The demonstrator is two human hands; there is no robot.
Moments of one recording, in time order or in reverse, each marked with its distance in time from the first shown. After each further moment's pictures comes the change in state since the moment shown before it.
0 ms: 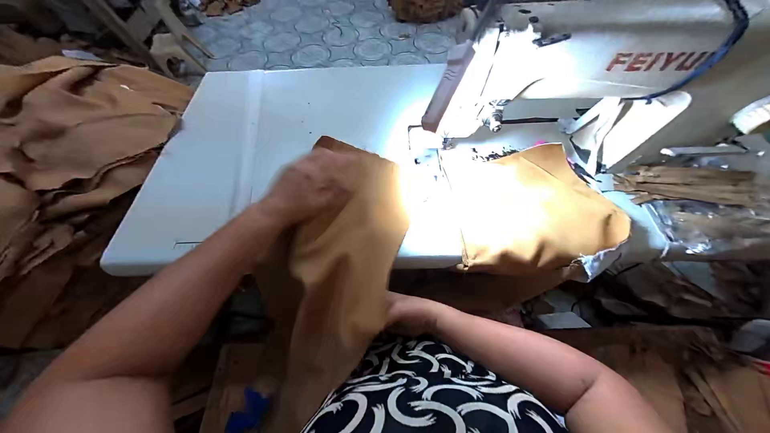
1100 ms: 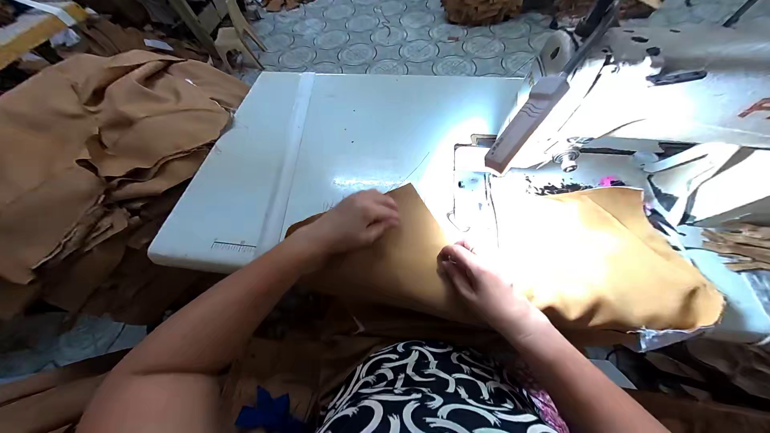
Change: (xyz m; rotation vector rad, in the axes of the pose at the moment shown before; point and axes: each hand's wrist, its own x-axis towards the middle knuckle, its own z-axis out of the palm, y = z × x) left_hand 0.001 -0.002 0.027 -0.153 -0.039 0.241; right_hand -0.013 -0.084 -0.059 -1.713 0.674 -0.319
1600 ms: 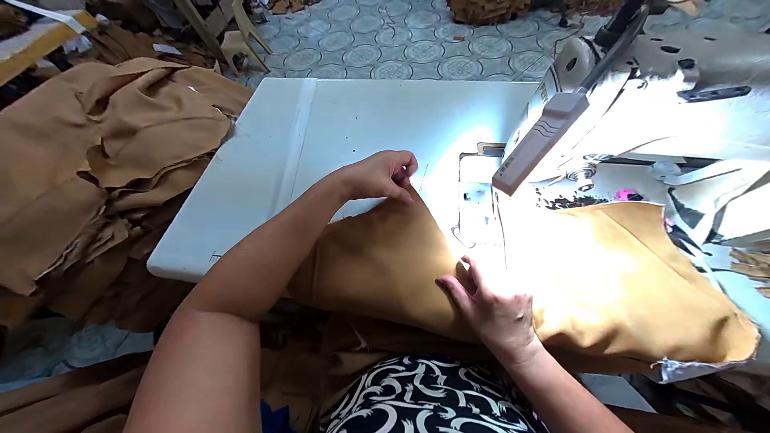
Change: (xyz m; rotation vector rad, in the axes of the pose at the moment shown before) left_hand 0.088 -0.042 -0.034 -0.601 -0.245 -0.334; right_hand -0.003 -0.002 0.017 -0.318 0.348 0.066
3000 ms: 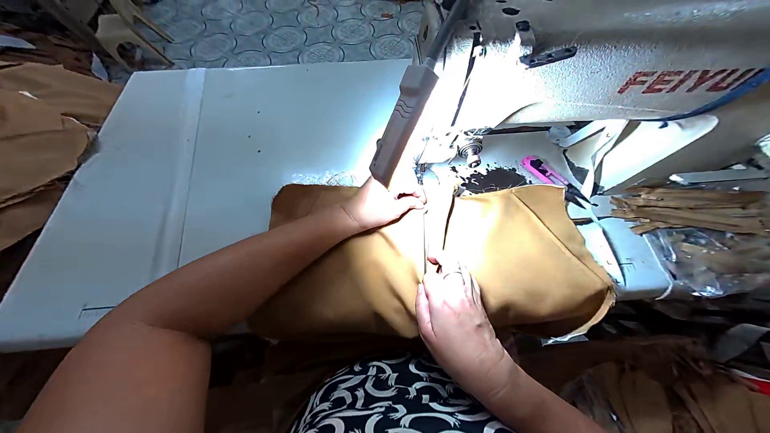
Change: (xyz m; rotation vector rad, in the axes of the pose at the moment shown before) left_hand 0.089 0.010 0.119 0.226 0.243 0.568; right_hand -0.012 -0.006 -0.059 -0.025 -0.390 0.280
